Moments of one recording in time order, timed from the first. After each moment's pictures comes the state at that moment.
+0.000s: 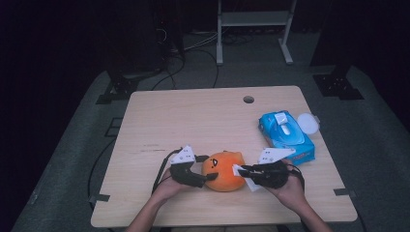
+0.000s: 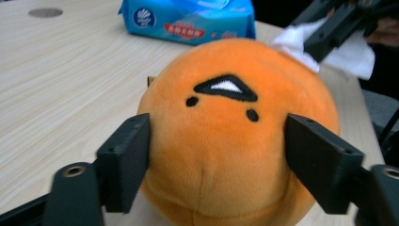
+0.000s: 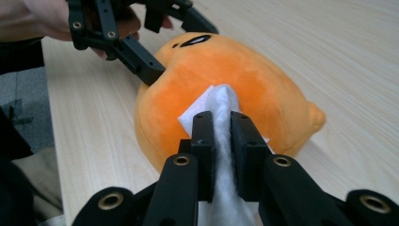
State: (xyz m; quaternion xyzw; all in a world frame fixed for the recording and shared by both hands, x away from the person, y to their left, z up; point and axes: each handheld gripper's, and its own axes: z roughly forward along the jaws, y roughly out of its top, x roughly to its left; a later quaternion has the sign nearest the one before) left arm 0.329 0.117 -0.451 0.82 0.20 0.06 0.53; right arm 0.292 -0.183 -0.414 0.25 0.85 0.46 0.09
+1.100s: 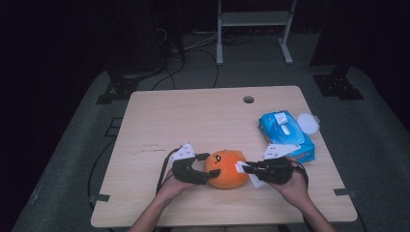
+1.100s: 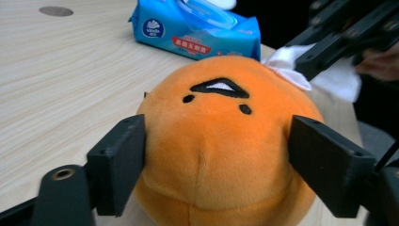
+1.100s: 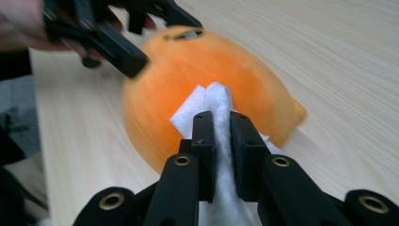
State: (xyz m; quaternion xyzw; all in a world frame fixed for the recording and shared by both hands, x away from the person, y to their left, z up) left arm 0.330 0.109 -0.451 0.80 0.24 0.05 0.55; right arm 0.301 -0.195 -0.414 0.27 0.84 0.46 0.09
